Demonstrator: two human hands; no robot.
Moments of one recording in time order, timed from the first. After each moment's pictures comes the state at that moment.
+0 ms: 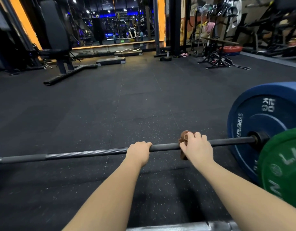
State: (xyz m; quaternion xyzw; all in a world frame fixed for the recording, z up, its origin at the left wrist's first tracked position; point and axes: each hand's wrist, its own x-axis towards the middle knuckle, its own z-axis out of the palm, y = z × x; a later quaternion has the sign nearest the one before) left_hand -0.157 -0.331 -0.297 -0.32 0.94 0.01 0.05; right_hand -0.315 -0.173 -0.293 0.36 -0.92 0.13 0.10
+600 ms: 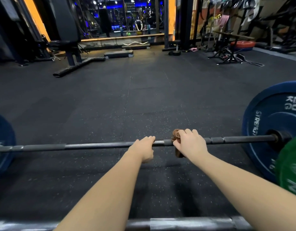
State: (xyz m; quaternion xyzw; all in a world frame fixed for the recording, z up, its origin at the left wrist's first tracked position) left_hand -0.100 -0.354 -0.281 -0.32 0.93 0.14 0.06; right_hand -0.263 -0.231 -0.291 0.46 -0.88 0.08 0.07
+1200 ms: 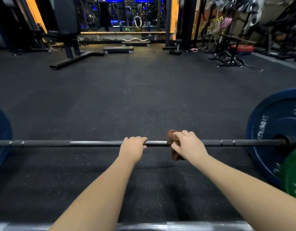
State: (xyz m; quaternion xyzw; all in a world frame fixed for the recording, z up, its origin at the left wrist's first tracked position) left_hand -0.051 -0.408 -0.306 -0.34 0.94 0.05 -0.02; right_hand -0.225 -0.255 -0.288 0.50 -0.86 0.11 0.02
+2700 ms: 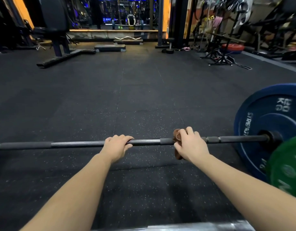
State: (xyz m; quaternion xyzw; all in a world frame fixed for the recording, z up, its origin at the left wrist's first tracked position) left_hand -0.052 -0.428 -0.316 -0.34 0.94 0.07 0.02; right_hand -0.264 -0.222 -0.292 0.44 -0.90 0.08 0.03
